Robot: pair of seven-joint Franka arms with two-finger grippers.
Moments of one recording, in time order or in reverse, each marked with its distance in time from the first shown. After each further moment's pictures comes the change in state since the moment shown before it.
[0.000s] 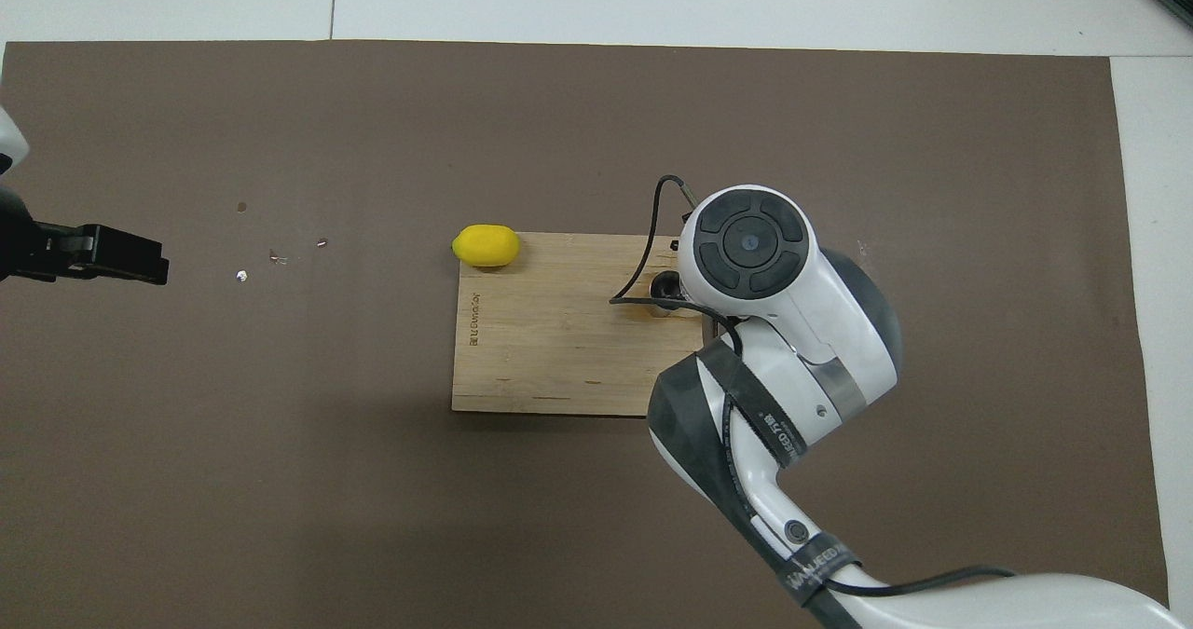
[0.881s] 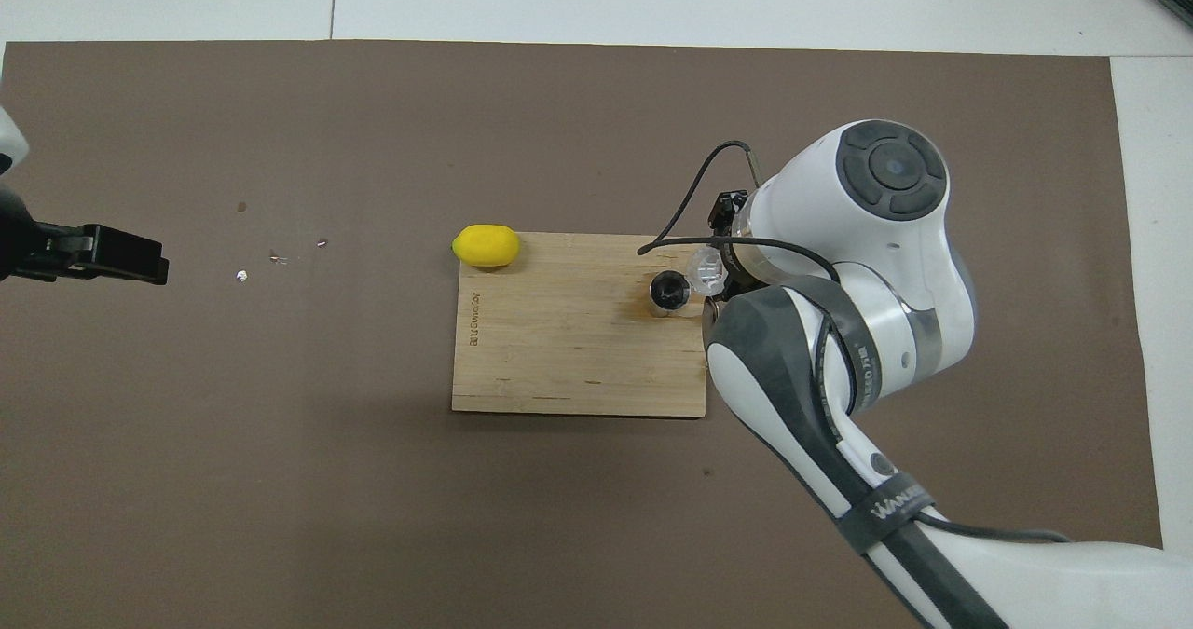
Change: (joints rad) left arm 0.000 0.000 0.000 0.000 0.000 0.000 0.000; right arm -0.160 0.007 -0.004 0.008 0.458 0.013 -0.021
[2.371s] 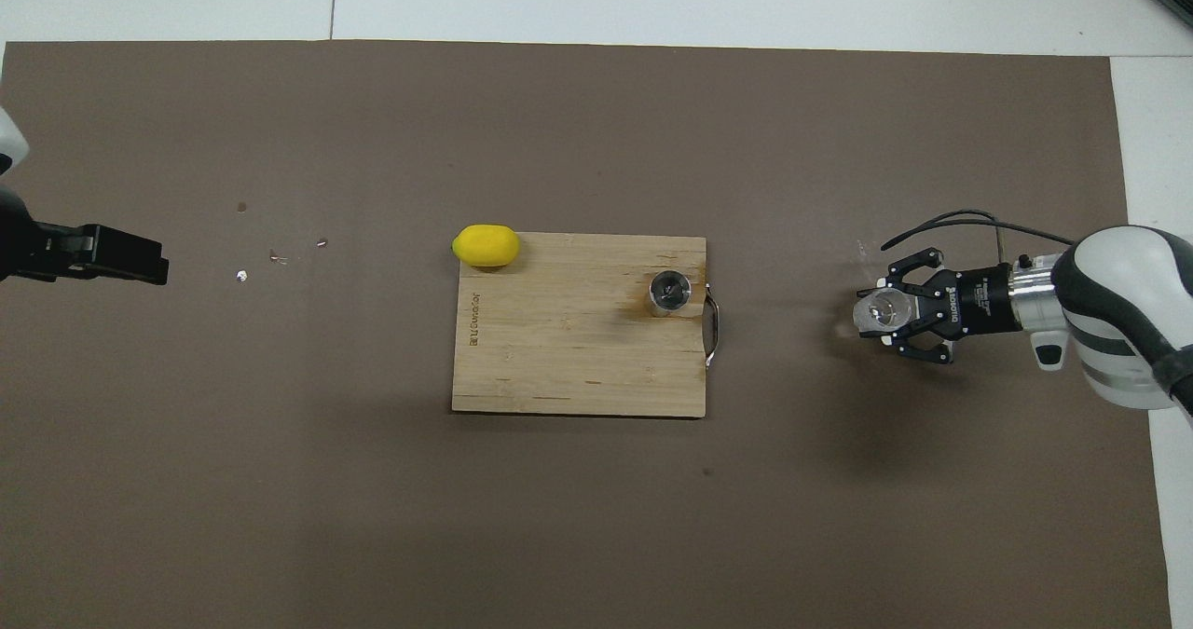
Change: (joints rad) left arm 0.000 0.000 0.000 0.000 0.000 0.000 0.000; right arm -0.531 0.040 -0.004 -0.330 0.567 -0.069 -0.906
